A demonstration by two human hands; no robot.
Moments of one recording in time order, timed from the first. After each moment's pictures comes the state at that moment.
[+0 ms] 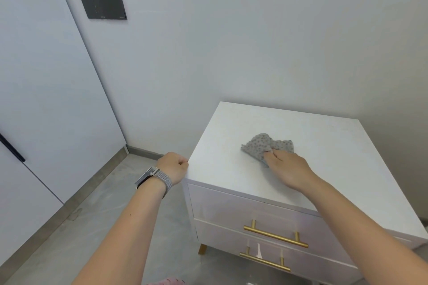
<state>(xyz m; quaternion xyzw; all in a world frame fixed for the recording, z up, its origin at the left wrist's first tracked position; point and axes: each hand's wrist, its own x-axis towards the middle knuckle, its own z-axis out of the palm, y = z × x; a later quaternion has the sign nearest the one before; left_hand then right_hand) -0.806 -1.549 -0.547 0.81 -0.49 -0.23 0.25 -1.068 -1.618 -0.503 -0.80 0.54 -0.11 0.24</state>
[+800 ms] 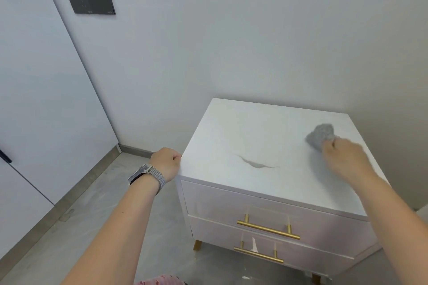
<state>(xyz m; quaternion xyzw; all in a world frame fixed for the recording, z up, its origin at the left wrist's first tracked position) -0.806 -1.555 -0.547 0.82 -0.51 -0.19 0.20 -1.164 -1.657 -0.505 -0.69 0.69 -0.18 0.10</state>
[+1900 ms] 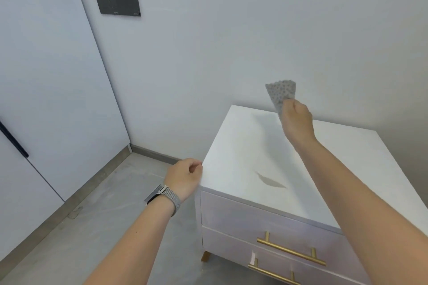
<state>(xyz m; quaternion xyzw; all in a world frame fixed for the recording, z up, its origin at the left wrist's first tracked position) -0.815 -1.536 -0.551 0.78 -0.44 -0.25 0.37 -1.007 -1.683 -0.457 -0.65 0.54 -0.43 0.32</state>
